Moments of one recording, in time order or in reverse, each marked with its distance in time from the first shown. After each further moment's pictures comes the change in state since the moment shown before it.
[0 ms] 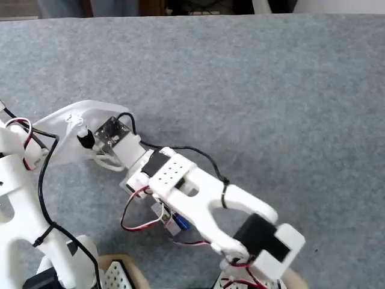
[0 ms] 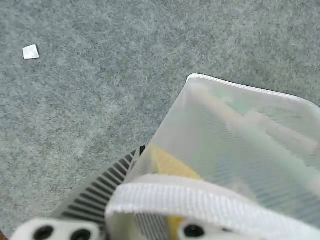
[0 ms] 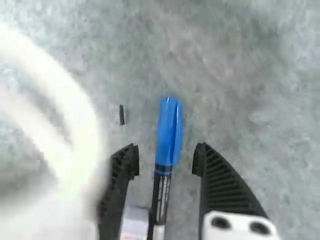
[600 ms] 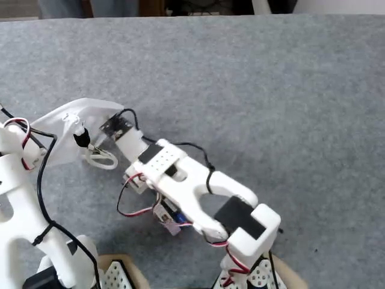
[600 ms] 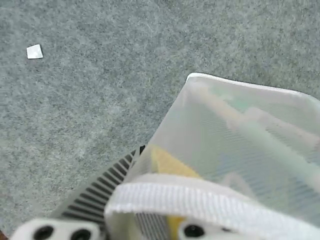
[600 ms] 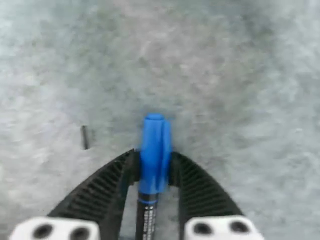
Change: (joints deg) left arm -0.6 0.3 0.0 0.0 0.1; right arm 3.5 12.9 -7.6 -0.2 0.1
